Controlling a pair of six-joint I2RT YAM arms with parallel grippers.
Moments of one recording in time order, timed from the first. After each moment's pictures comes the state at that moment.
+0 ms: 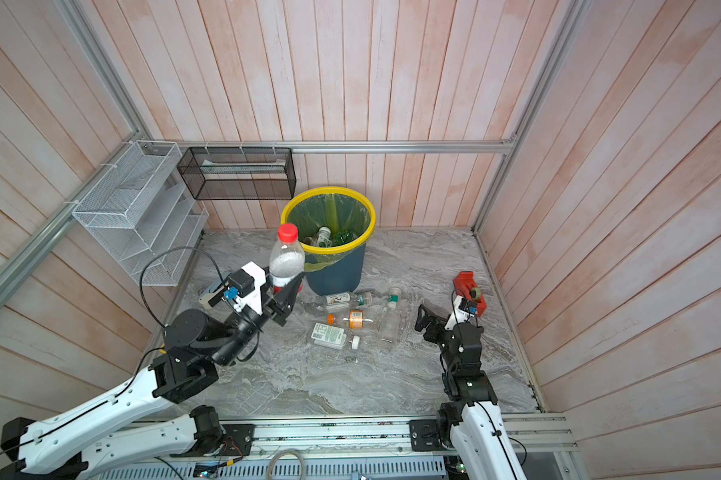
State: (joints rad) left arm -0.93 0.94 0.96 0.26 -0.30 0.21; right arm 0.07 0.52 0.26 -0.05 -0.07 0.50
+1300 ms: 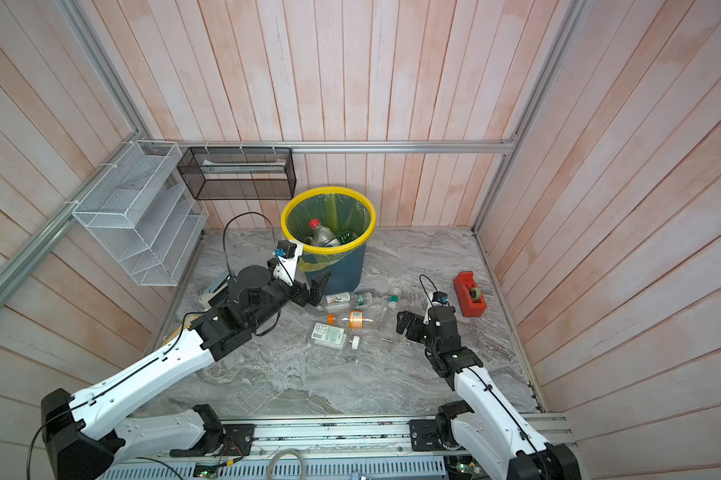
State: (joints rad) left arm -0.80 1.14 0.99 -0.05 -0.20 -0.10; right arm 0.28 0.91 0.40 -0.14 -0.03 0.55
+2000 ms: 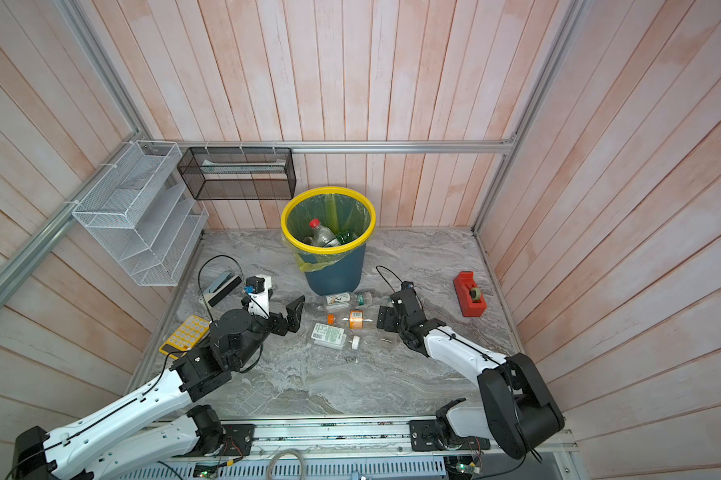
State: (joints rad) left arm -0.82 0.87 0.64 -0.01 -0.40 -0.29; right arm 0.48 1.34 0.62 -0.15 0.16 0.52
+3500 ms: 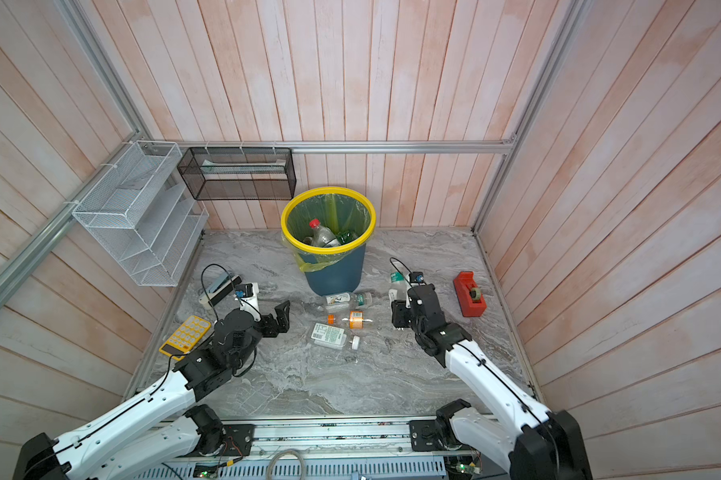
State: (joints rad) left arm -0.68 0.87 0.53 -0.08 -0.42 -0.45; right arm 0.41 0.95 0.65 -0.28 0.11 0.35
